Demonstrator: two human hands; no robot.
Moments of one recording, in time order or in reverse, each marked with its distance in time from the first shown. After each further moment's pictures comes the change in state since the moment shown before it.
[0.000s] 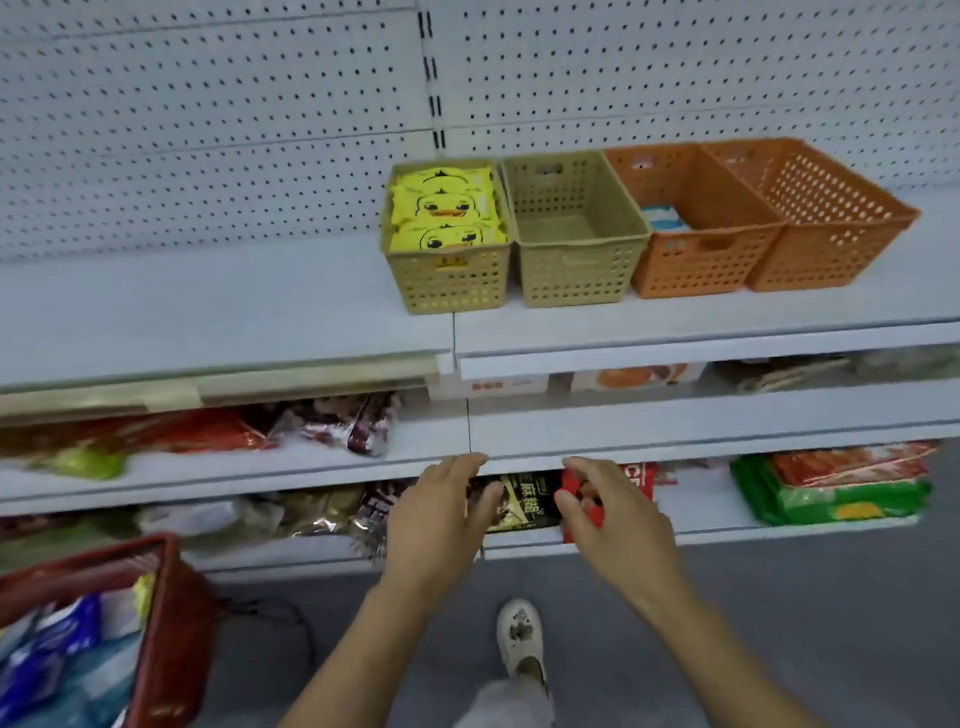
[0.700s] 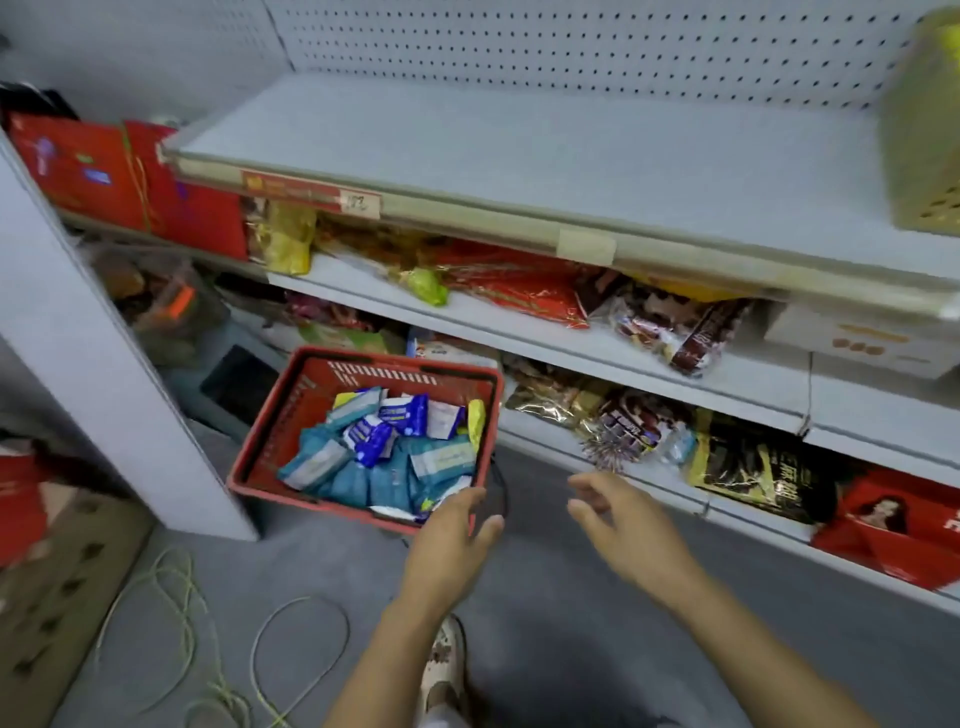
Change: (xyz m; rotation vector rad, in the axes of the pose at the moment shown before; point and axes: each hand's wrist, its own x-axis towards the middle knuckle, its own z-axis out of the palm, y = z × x) left_hand -0.229 -0.340 -0.094 -0.309 -0.035 -0.691; right_hand -0.077 -0.254 0.277 0.086 -0.674 -0.196
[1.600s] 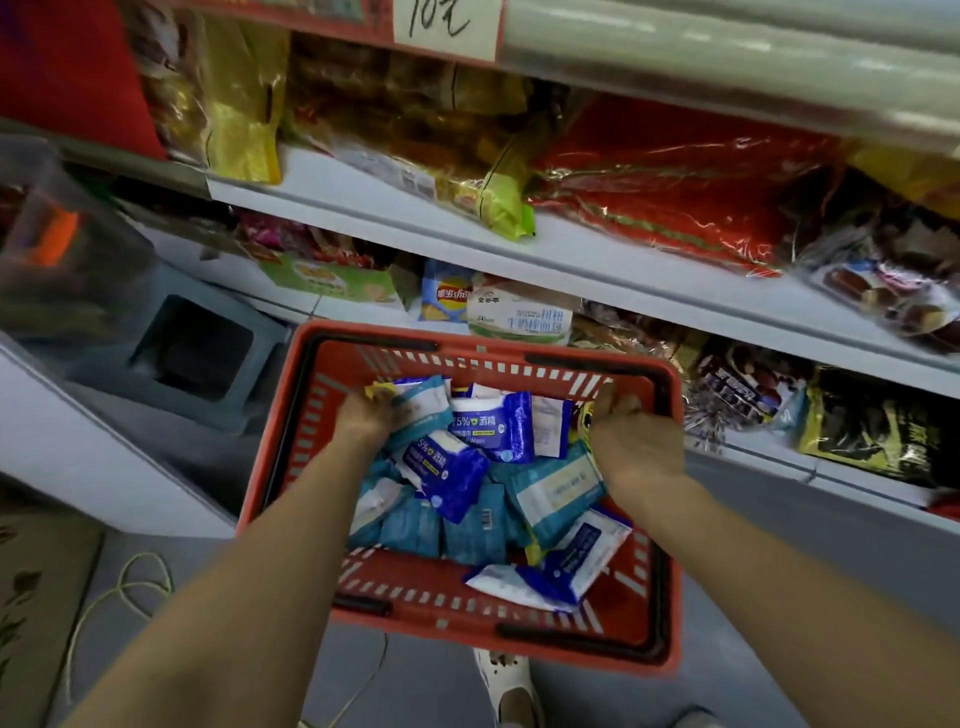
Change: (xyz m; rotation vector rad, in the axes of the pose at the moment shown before) left_hand 0.339 -0.258 -0.129 -0.169 0.045 -0.507; right_hand 0.283 -0.085 0.186 -0.953 -0.225 0.302
